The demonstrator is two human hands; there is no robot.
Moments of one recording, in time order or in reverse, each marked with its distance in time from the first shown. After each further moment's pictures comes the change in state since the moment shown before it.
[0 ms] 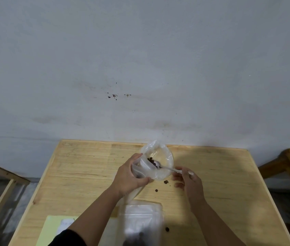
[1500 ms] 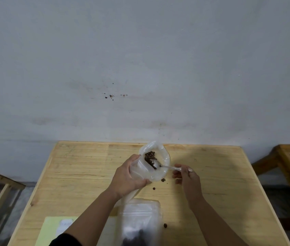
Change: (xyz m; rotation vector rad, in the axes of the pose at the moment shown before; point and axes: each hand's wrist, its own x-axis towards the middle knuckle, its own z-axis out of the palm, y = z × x) left_hand -0.013 0.010 -0.002 -0.009 -0.017 0.036; right_hand -0.002 0.000 -0.003 -0.060 0.060 -0.068
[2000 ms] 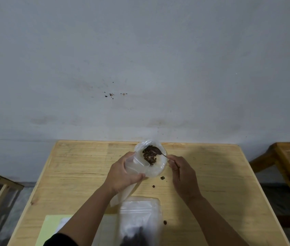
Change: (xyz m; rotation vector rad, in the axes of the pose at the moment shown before) left_hand -0.003 0.005 -0.013 0.005 0.064 -0.007; right_hand -0.012 -0.015 0.008 -0.517 -0.075 -0.758
